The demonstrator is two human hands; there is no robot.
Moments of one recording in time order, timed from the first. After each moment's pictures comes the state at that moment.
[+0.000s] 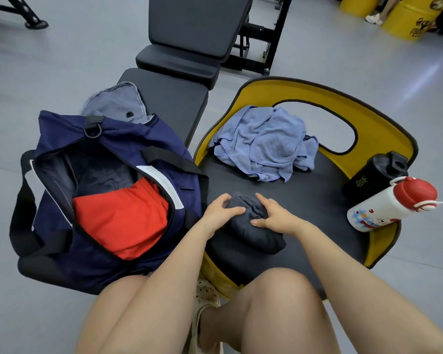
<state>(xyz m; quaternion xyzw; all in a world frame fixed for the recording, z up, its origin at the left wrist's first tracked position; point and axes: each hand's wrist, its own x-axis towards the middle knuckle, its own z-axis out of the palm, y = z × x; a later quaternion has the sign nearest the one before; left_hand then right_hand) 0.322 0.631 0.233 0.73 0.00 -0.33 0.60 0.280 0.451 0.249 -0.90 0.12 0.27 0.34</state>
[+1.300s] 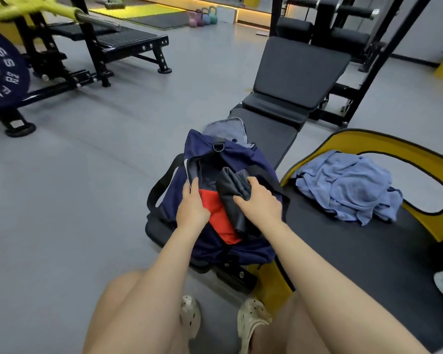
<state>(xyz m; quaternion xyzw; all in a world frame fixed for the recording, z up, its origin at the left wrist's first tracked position) 0.283 0.873 0.312 0.91 0.14 0.00 0.38 0.296 0.716 0.342 -0.97 0.00 0.00 0.22</state>
